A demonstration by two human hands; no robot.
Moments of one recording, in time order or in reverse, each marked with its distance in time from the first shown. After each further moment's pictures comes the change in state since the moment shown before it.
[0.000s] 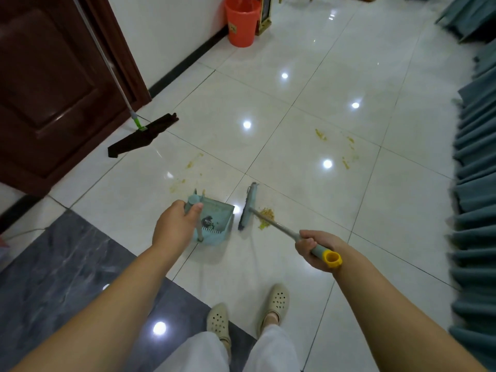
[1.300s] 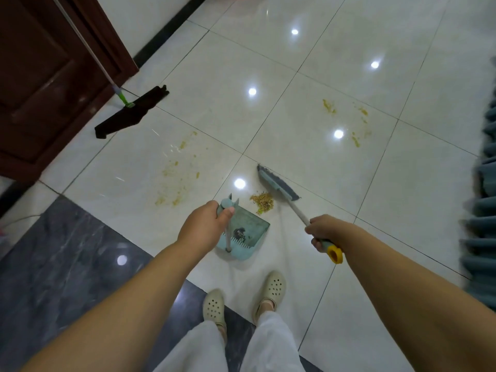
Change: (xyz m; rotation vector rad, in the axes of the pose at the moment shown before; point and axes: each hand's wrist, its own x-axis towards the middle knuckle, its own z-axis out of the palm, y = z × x) left_hand 0.041 0.068 0.104 0.241 -0.274 0.075; right_hand 0.071 -0.119 -0.021 -1.173 0.516 -0.129
